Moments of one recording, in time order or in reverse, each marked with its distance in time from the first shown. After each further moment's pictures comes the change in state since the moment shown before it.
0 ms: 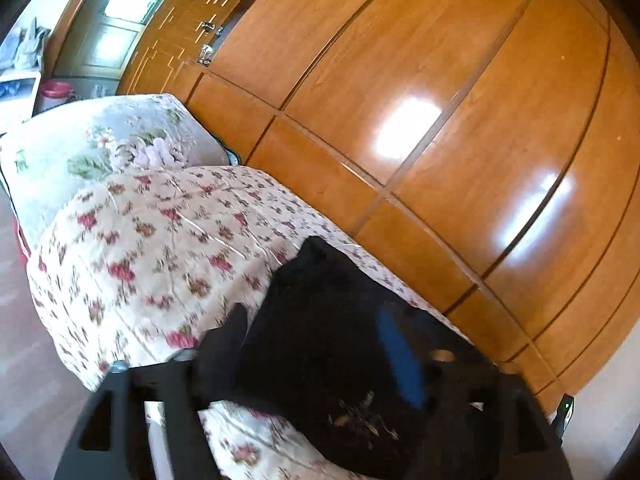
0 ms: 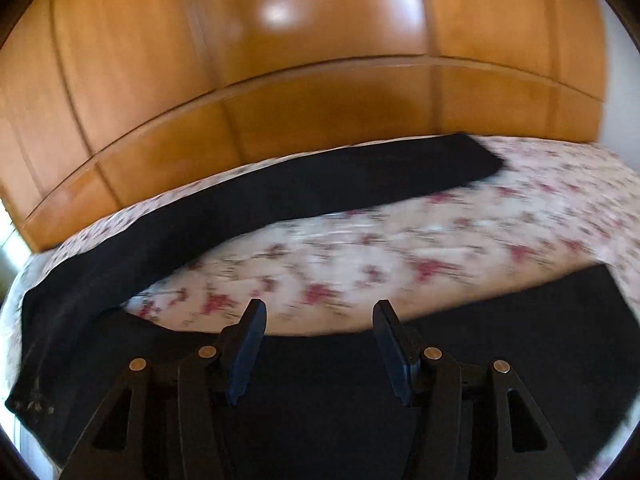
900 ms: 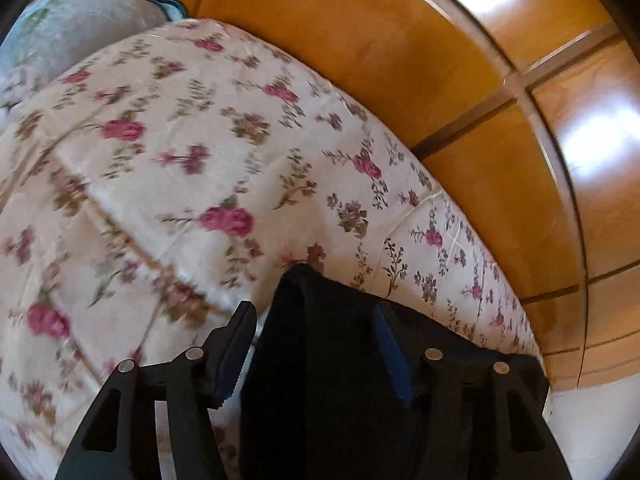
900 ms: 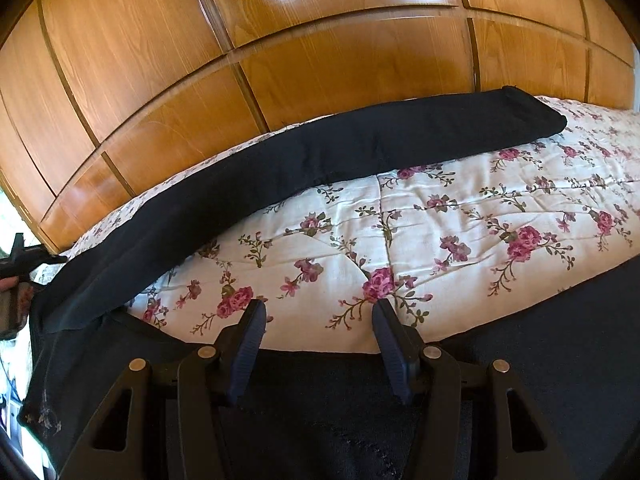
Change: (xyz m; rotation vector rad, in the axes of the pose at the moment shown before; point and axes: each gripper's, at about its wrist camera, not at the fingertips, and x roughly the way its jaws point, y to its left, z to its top) left arm 0.381 -0.021 0.091 -0.031 0.680 0.205; right arm 0.059 0.014 0.003 0.062 0.069 0.087
